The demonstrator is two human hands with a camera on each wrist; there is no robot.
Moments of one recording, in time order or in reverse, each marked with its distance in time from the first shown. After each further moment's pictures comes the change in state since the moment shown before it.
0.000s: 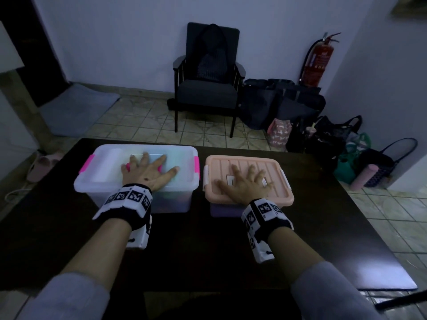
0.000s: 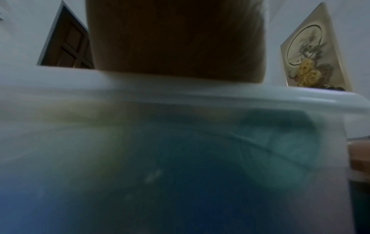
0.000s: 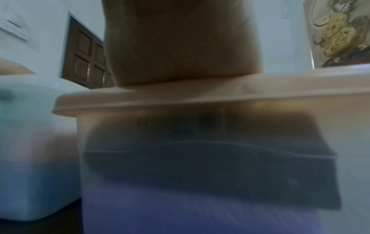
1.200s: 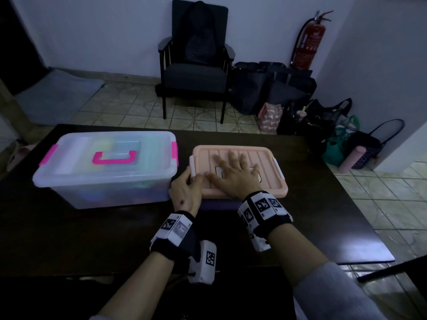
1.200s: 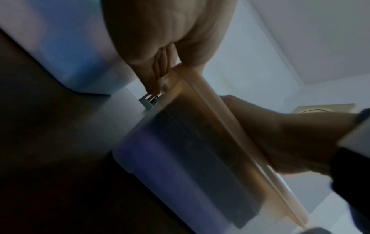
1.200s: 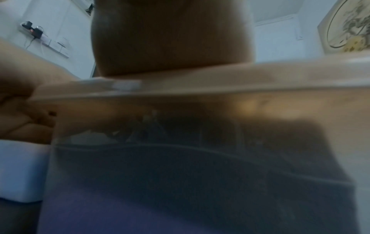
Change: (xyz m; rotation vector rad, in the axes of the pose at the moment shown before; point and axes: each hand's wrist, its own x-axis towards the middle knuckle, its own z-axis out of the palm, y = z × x) left_hand -0.074 0.121 0.080 -1.174 0.242 -0.006; right_hand -0.009 0.032 0.012 -0.052 0.043 -0.232
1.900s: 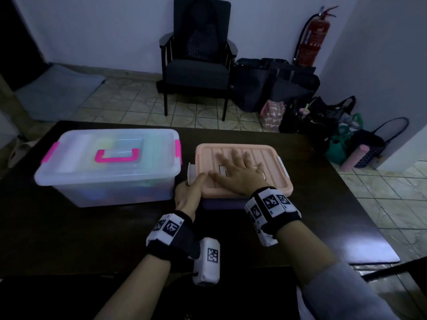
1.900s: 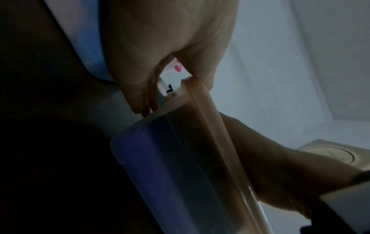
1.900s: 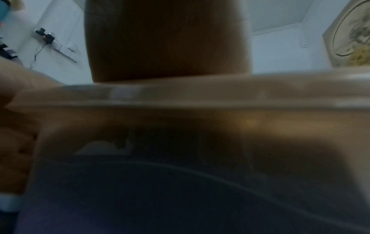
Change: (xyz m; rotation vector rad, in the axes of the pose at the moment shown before) left_hand 0.011 -0.015 0.003 -0.301 -0.071 -0.415; right_hand 0.004 0.001 -0.007 -0.021 -0.075 0.001
